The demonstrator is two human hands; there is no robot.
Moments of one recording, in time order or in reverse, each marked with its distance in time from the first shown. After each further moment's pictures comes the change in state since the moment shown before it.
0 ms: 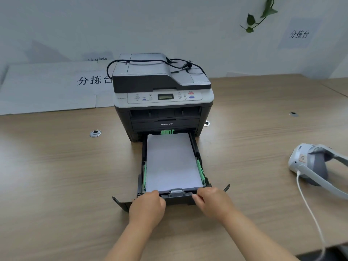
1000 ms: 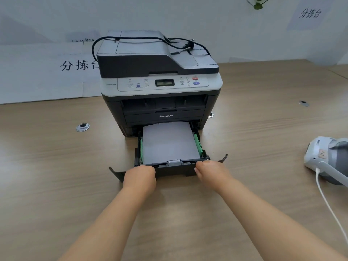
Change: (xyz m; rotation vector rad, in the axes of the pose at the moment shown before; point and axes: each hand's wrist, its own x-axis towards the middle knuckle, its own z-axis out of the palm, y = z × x) left_hand 0.116 -0.012 -0.006 0.380 -0.114 0.135; right_hand 0.111 0.017 0.011 -0.256 -0.078 -0.020
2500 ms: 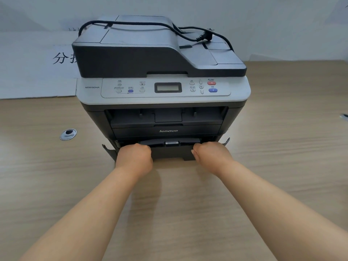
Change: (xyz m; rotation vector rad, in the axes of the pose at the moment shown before) left_hand 0.149 -0.016 -0.027 0.086 0.167 -0.014; right_hand 0.156 0.038 -0.019 -0.153 0.034 -0.140
